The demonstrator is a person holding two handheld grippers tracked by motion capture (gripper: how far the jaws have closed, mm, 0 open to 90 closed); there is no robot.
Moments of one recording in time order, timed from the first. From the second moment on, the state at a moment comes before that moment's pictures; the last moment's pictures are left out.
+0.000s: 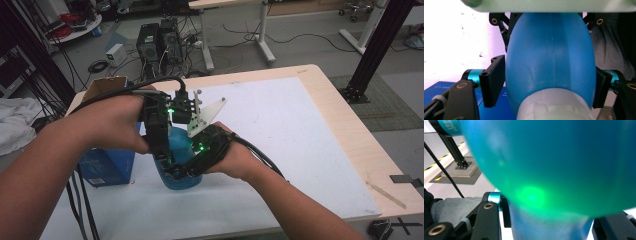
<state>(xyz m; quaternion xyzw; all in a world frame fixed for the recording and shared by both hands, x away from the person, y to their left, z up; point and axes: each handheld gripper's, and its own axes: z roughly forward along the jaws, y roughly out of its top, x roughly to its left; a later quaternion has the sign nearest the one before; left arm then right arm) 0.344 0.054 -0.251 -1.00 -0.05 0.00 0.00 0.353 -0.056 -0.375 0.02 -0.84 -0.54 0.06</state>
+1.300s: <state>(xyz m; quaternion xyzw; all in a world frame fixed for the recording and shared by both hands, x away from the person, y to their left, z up) 0.345 0.058 -0.244 -1.00 -0.09 0.01 0.02 0.354 -0.082 -0.373 -0.03 -0.83 -0.55 0.05</state>
